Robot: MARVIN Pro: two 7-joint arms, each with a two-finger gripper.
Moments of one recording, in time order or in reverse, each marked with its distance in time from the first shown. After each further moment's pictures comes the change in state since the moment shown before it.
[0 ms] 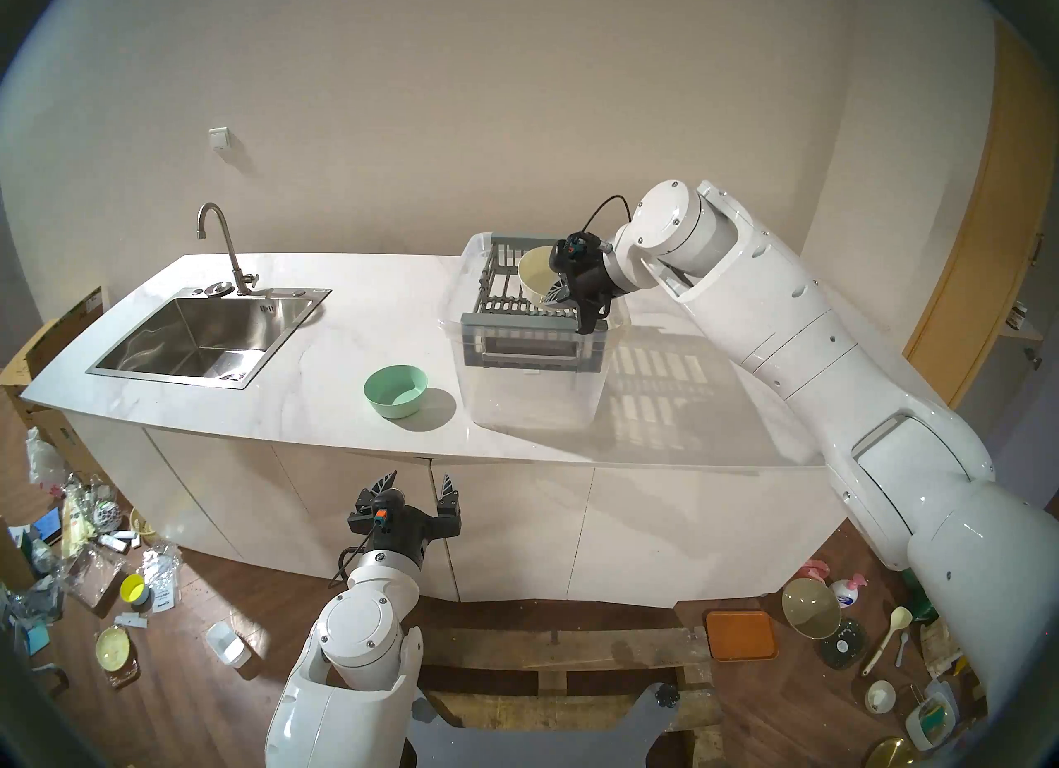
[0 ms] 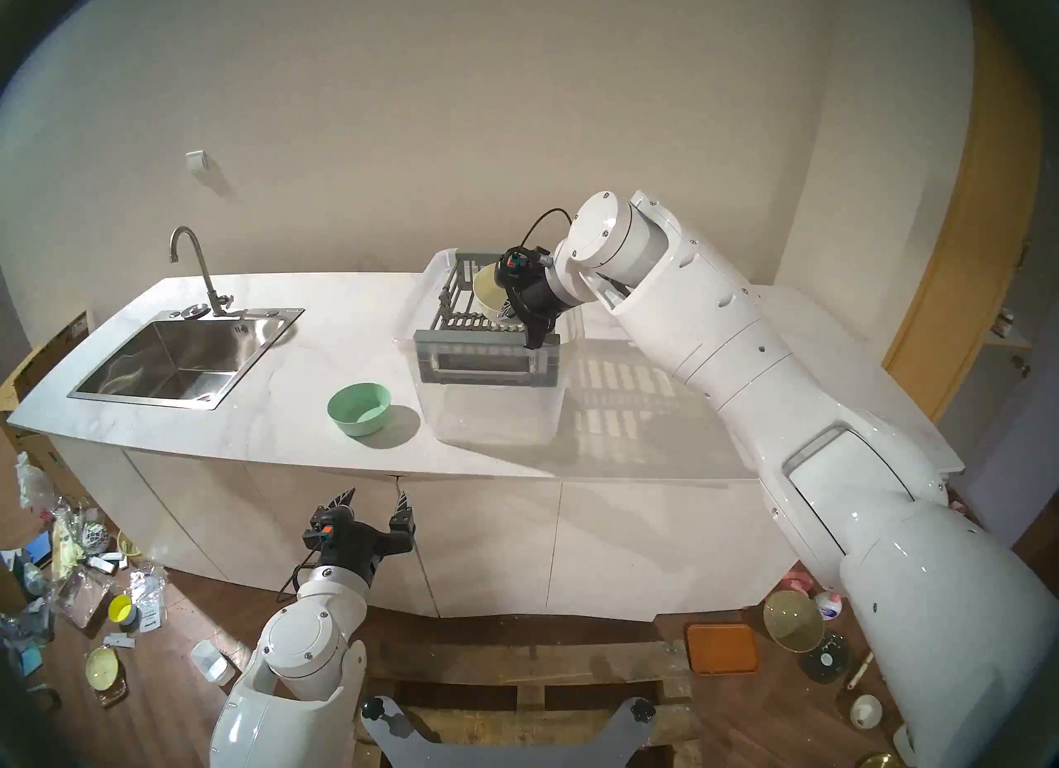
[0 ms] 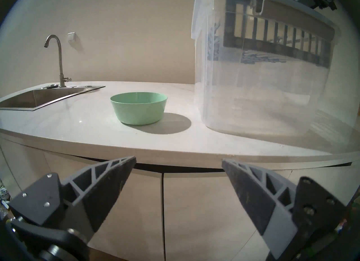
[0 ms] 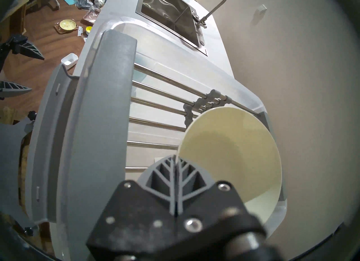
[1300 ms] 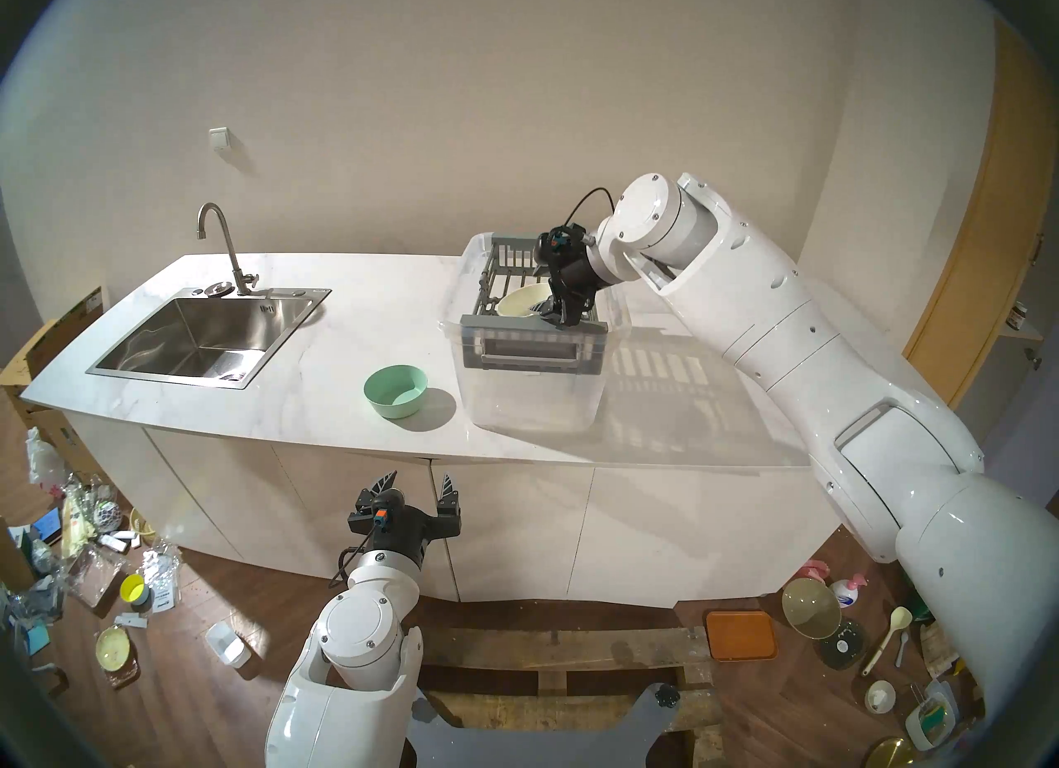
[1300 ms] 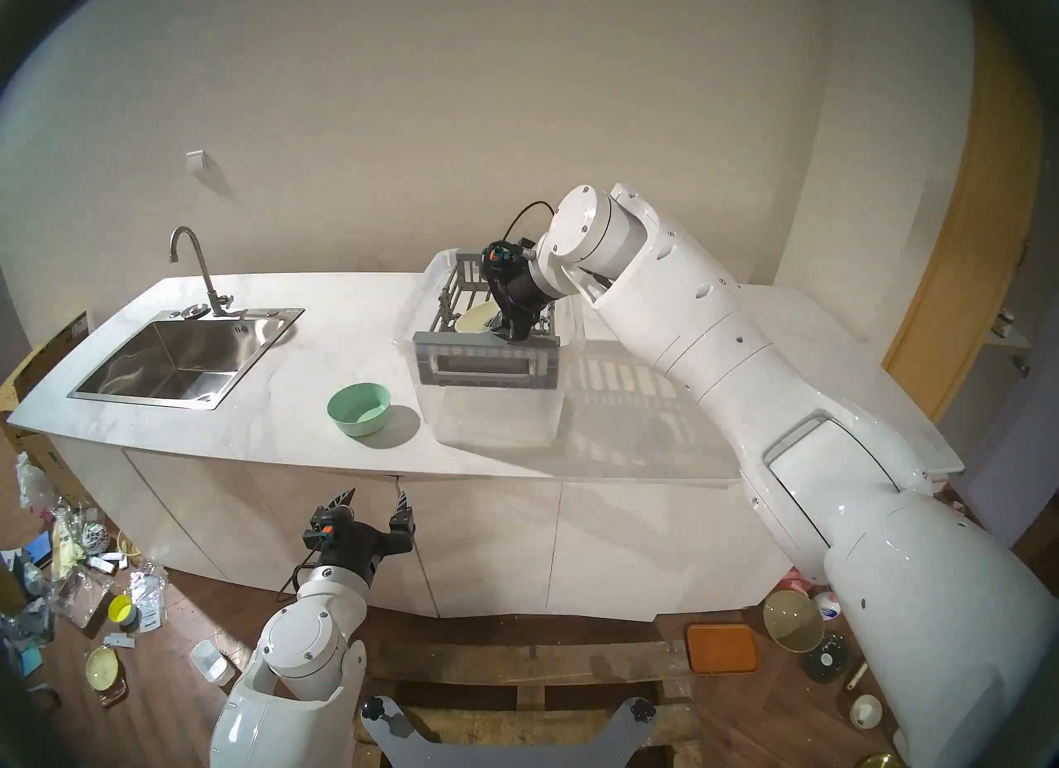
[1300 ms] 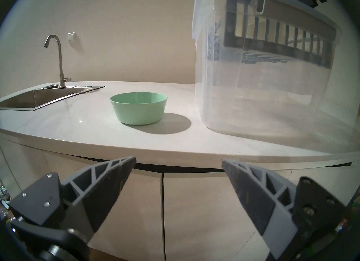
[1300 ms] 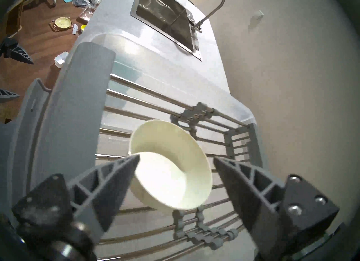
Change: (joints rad) left arm 0.000 0.000 0.000 0.000 0.000 0.000 0.000; right arm 0.029 -0.044 0.002 0.028 -0.036 -0.016 -0.030
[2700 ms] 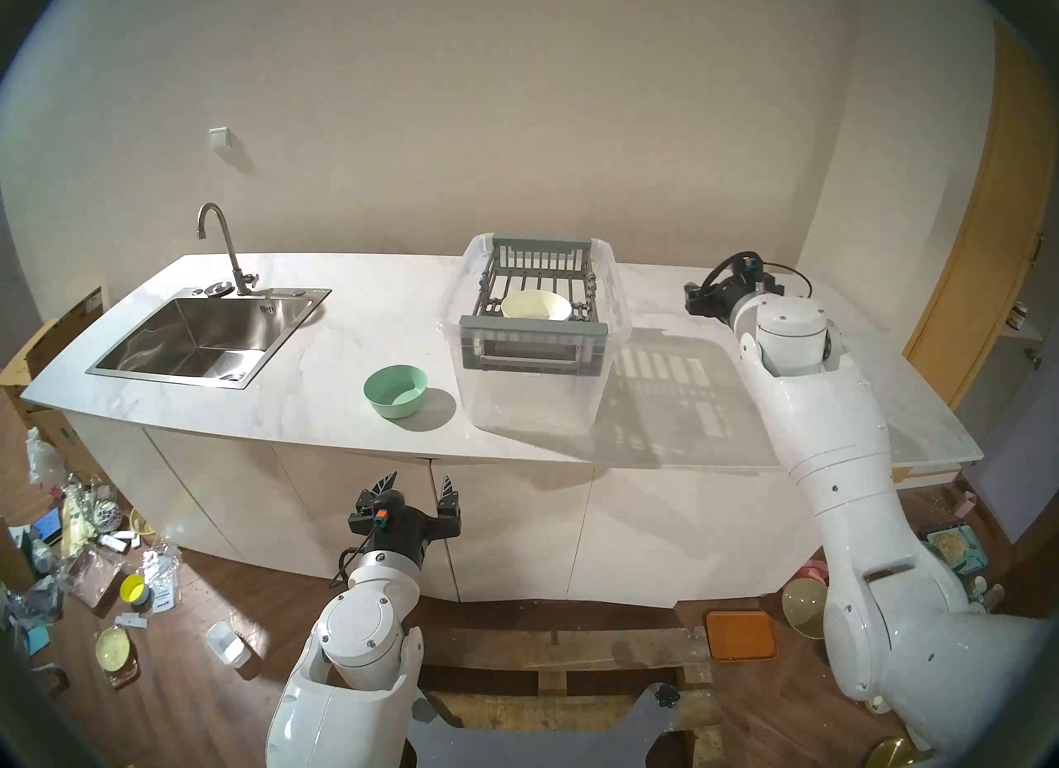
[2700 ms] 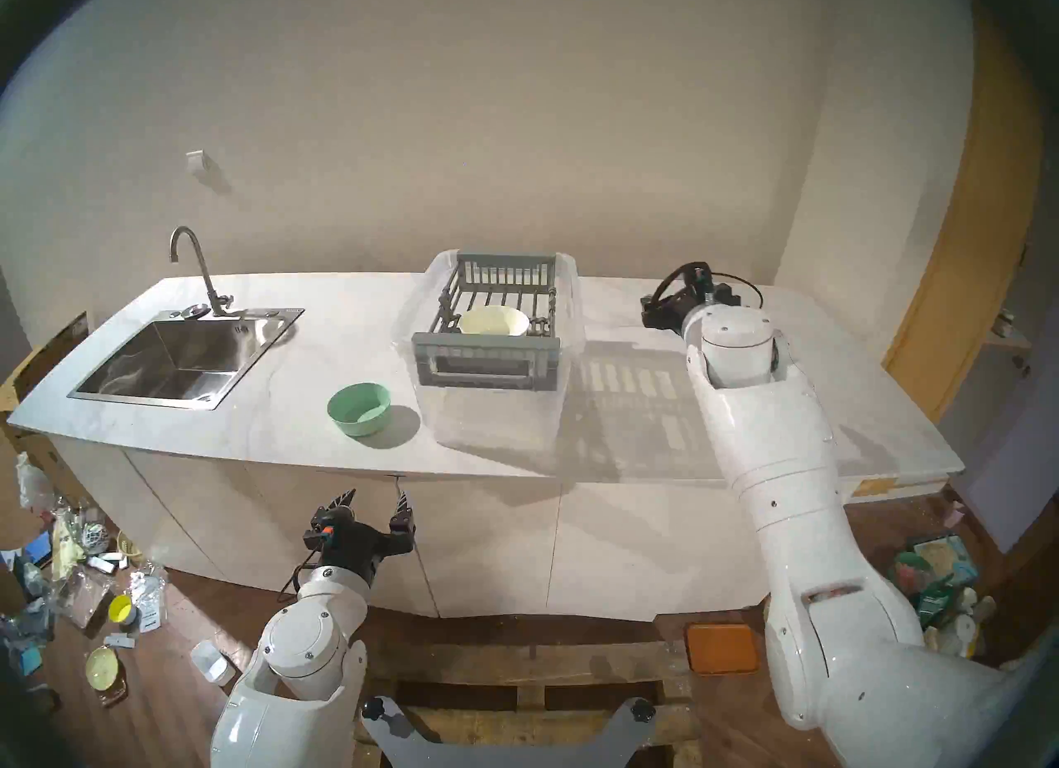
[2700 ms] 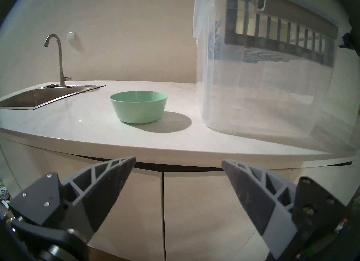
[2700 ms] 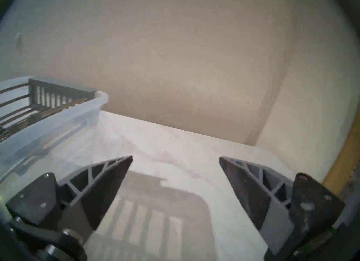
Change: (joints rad) left arm -0.002 0.000 0.000 0.006 0.000 0.000 0.002; right arm -0.585 -0.008 0.676 -0.213 0.451 0.095 -1.091
